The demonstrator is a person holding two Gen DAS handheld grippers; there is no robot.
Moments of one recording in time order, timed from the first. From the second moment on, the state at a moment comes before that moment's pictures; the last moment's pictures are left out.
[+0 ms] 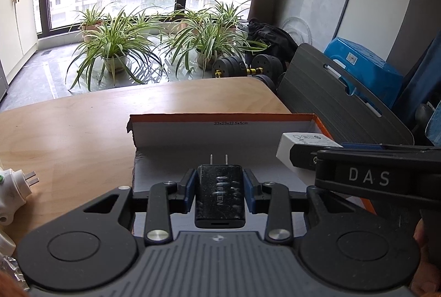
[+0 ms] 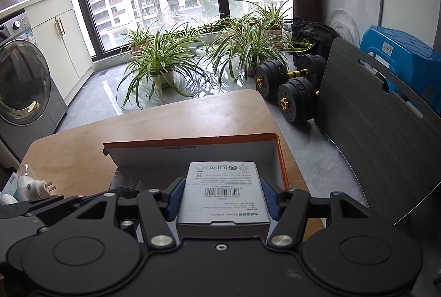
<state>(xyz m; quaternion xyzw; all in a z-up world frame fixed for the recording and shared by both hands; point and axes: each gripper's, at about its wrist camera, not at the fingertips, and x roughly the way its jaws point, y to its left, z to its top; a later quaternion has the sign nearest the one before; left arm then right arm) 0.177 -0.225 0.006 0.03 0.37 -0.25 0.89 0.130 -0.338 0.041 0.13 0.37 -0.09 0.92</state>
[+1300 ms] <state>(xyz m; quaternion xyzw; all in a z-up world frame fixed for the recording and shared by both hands) 0.109 -0.201 0.046 0.04 0.39 -0.21 0.90 0.034 -0.327 0.079 0.15 0.32 -0.14 0.93</state>
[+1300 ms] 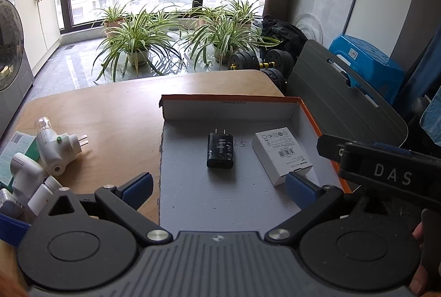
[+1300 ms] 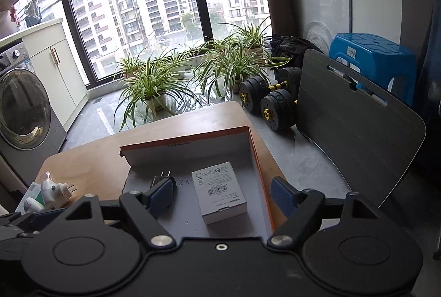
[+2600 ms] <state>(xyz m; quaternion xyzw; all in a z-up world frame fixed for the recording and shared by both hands) 0.041 -0.097 0.036 0.02 0.38 -0.14 0.91 0.003 -0.213 0.068 0.10 0.36 -0.05 0.93</state>
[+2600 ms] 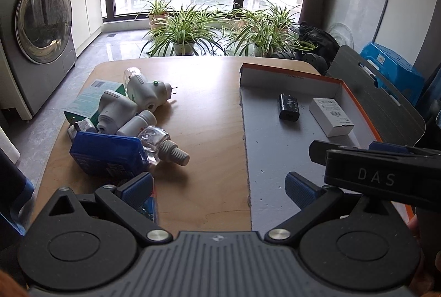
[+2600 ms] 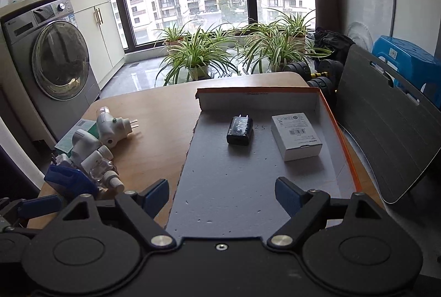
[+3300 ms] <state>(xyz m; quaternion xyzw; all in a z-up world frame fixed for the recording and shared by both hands) 0.036 -0.021 0.010 0.01 0.39 -0.08 0.92 0.002 -0.156 0.046 0.08 0.39 0.01 0.92</state>
